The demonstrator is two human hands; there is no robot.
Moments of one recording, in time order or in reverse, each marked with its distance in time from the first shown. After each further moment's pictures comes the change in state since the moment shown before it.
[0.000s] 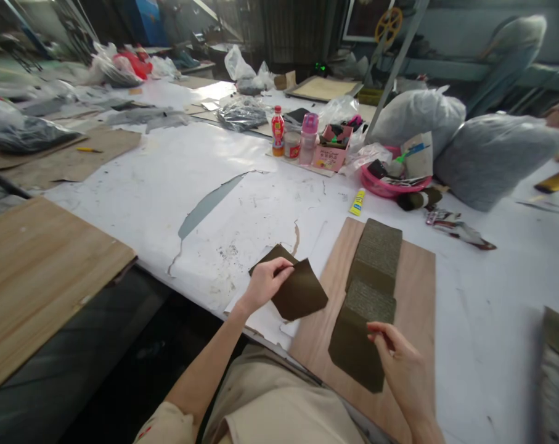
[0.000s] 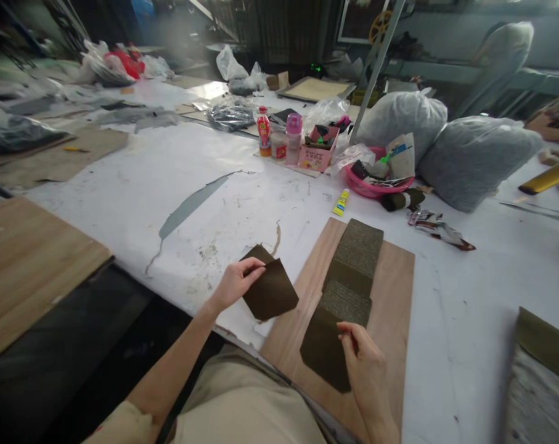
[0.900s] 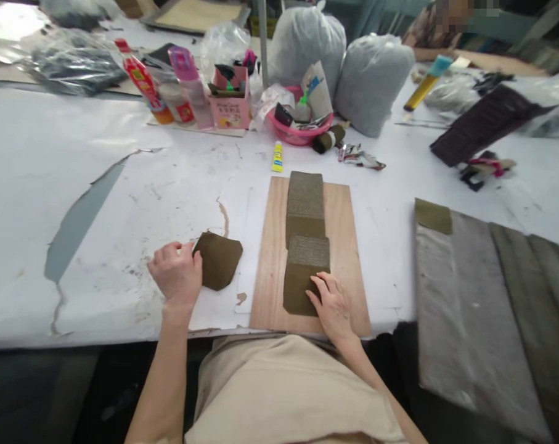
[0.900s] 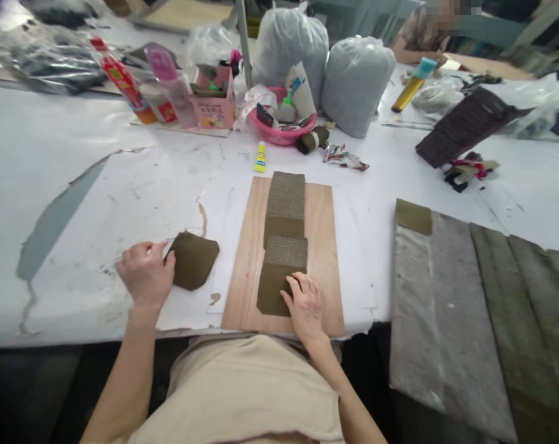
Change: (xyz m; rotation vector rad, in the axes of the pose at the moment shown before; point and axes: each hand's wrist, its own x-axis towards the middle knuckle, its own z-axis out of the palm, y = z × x) left_hand 0.008 -0.042 -0.002 0.862 0.188 -0.038; right_hand -0.054 0.029 0.045 -0.430 0.177 -0.144
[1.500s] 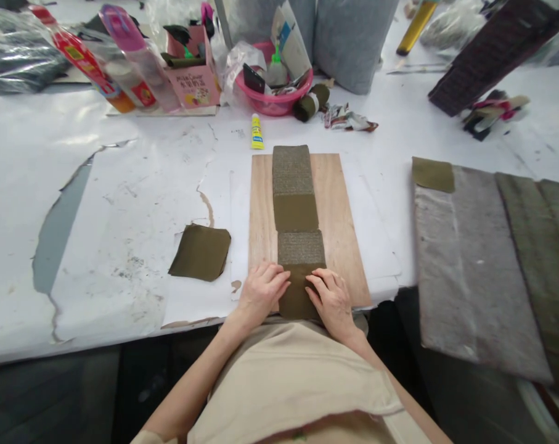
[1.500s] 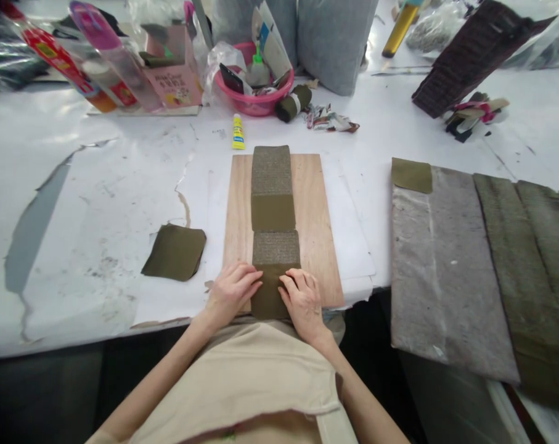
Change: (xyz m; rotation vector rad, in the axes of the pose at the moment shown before) left_hand -0.086 0.118 -0.004 -0.491 -0.253 0.845; right_hand -0.037 -0.016 -0.016 0.101 -0.015 0.038
